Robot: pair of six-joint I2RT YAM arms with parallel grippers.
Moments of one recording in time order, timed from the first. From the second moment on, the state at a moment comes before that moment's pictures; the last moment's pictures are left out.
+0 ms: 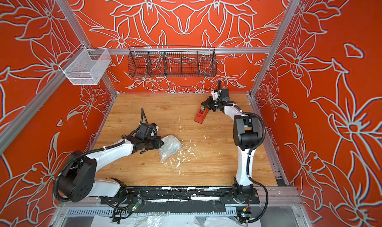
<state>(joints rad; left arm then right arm) -0.40 1.39 0.69 -0.26 0.24 -0.56 0.09 2.11 1.60 -0.18 -0.72 0.73</state>
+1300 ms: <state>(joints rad) -0.40 1.41 0.69 -0.25 0.27 -0.62 0.16 1.88 1.27 -0.06 -0.74 0.75</state>
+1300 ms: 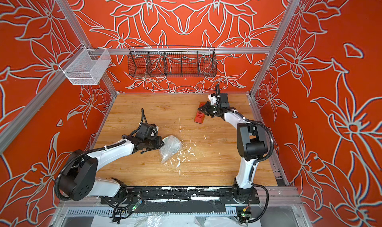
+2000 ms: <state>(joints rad) -0.40 1.45 0.72 -0.26 0.28 -0.62 0.21 1.95 1.02 0.19 -0.72 0.80</state>
